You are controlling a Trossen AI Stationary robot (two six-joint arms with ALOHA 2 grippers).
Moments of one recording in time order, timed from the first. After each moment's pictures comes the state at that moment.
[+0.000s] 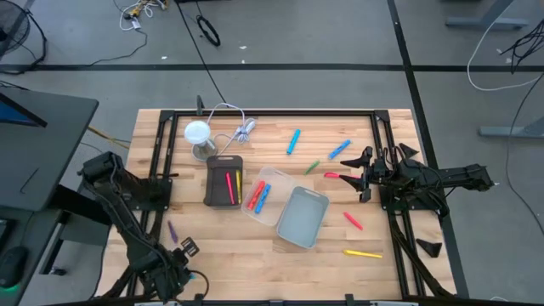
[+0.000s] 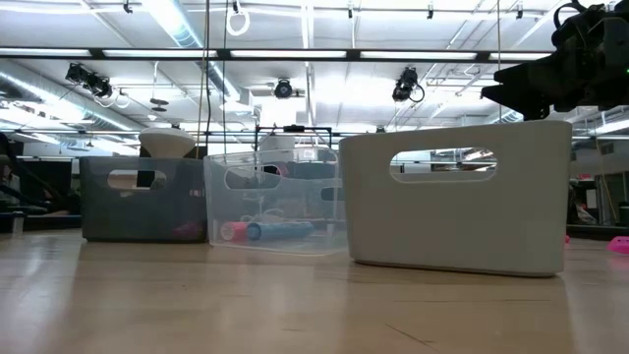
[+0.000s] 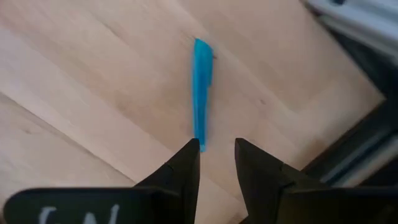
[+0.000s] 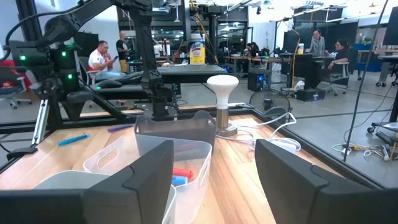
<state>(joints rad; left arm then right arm) -1.06 1.62 1.09 -0.93 0.00 -0.20 0.08 0.05 0.02 0.10 0.25 0.00</state>
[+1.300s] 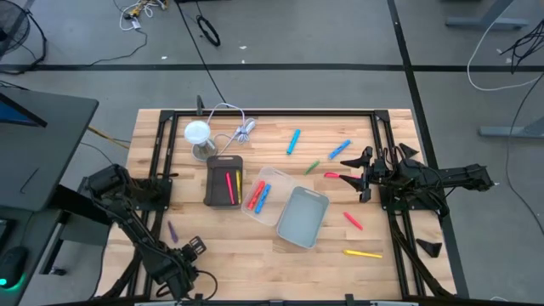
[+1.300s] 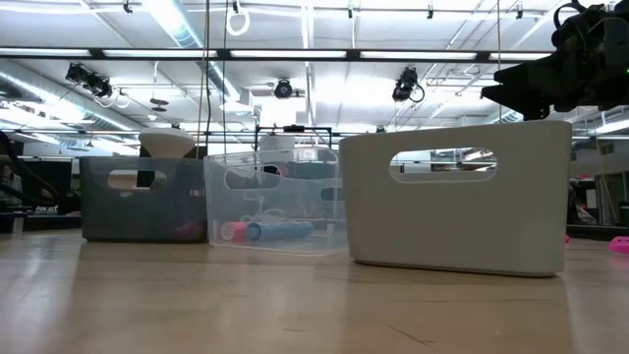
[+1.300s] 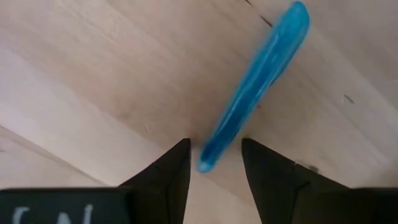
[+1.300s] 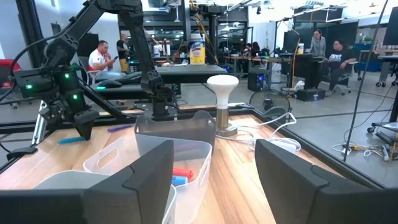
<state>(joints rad) -1.04 1.77 1.00 -0.82 -0.05 -0.12 0.08 0.05 0.02 0.10 0.25 0.00</state>
